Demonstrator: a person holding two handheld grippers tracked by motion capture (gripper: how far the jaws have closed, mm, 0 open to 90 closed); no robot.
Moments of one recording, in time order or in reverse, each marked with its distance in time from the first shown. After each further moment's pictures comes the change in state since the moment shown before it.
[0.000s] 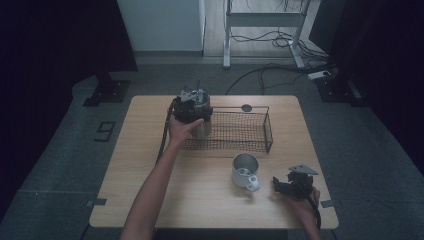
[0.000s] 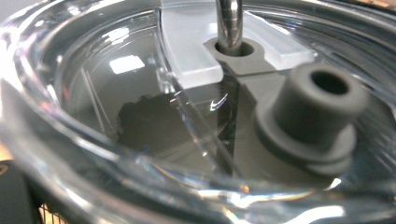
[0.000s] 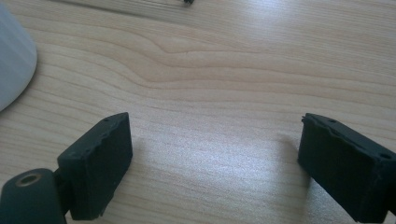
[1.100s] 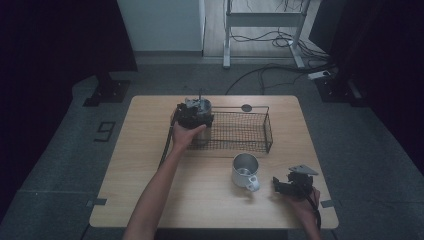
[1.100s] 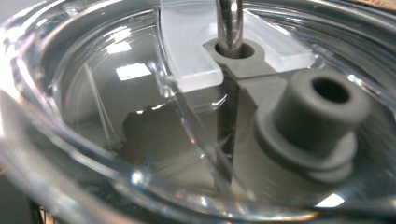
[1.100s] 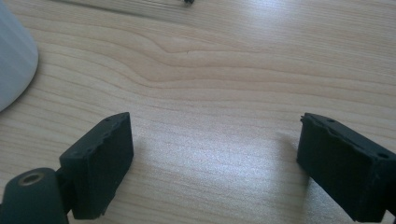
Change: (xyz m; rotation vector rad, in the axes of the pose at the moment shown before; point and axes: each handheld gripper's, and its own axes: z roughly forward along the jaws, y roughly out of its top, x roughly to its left) left arm -0.001 -0.026 0.025 0.069 0.043 0.002; right arm 0.000 -0.001 -0.001 -0.002 0.001 0.000
